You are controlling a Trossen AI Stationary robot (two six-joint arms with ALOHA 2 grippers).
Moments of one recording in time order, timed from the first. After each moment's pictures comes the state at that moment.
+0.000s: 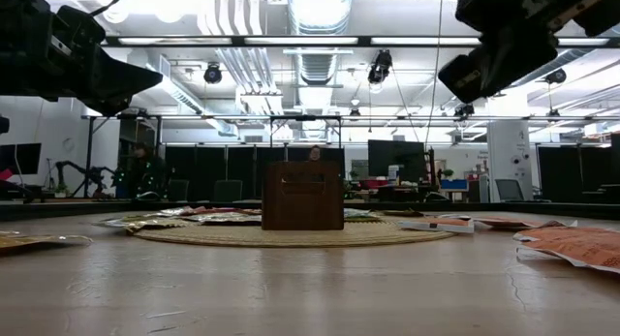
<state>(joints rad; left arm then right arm) 0.14 0.04 0.01 0.02 0.01 -0.07 -0.08 1.08 0.75 -0.60 -0.42 -0.22</state>
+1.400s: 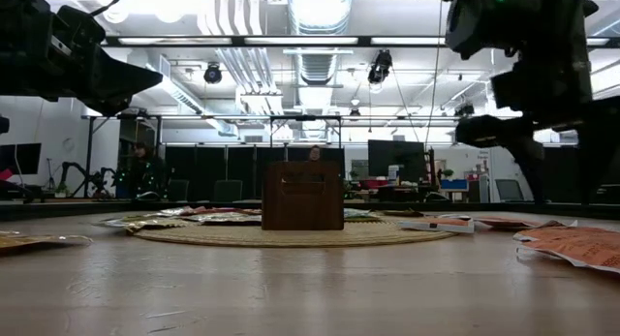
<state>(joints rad) 0.14 0.04 0.01 0.02 0.01 -0.07 0.23 1.49 0.80 -0.81 -0.07 -0.35</state>
